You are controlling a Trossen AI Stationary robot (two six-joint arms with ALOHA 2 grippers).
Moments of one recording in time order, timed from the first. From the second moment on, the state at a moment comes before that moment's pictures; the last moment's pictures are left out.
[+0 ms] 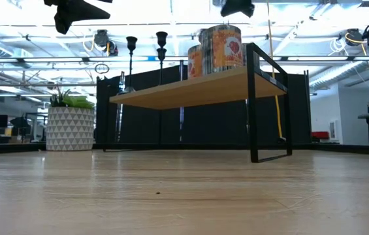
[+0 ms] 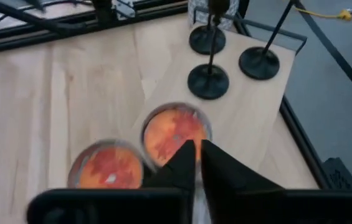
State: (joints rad) left arm -0.34 0.82 0.68 -0.11 -0.63 -0.43; right arm -0.32 1.46 1.75 -1.01 -0.10 0.00
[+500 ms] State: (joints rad) left arm -0.33 0.82 0.68 -0.11 -0.63 -0.35; right arm -0.25 1.01 1.17 -0.67 -0.10 0.07
